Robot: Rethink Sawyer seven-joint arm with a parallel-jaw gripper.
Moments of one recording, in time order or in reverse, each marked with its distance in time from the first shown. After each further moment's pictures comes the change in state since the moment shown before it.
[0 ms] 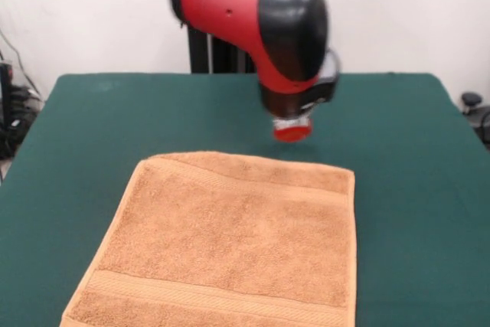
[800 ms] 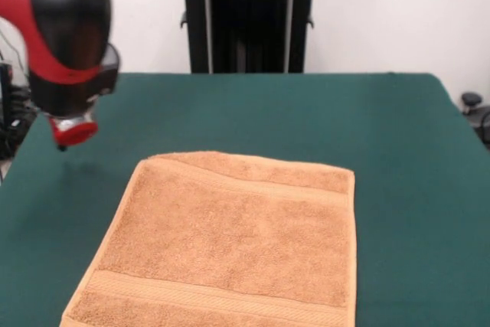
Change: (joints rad) arm -0.385 -0.016 0.025 -0.348 -0.608 -0.032 -0.352
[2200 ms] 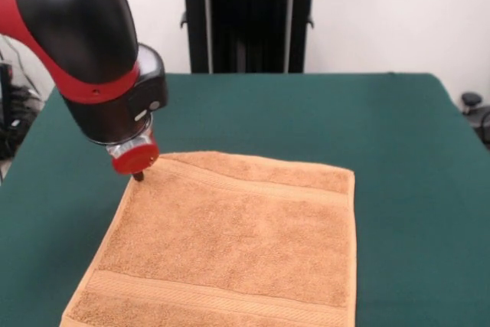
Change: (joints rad) arm 0.018 0.004 0.135 -0.076 0.303 0.219 -0.015
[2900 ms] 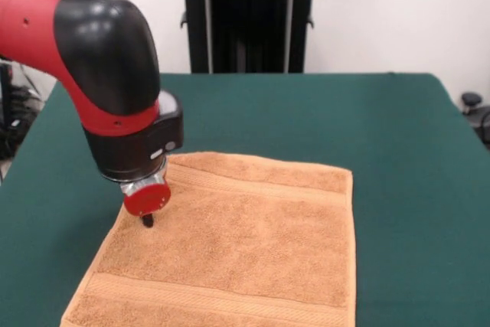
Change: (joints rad) arm 0.001 0.047 0.031 0.061 0.061 -0.318 0.000
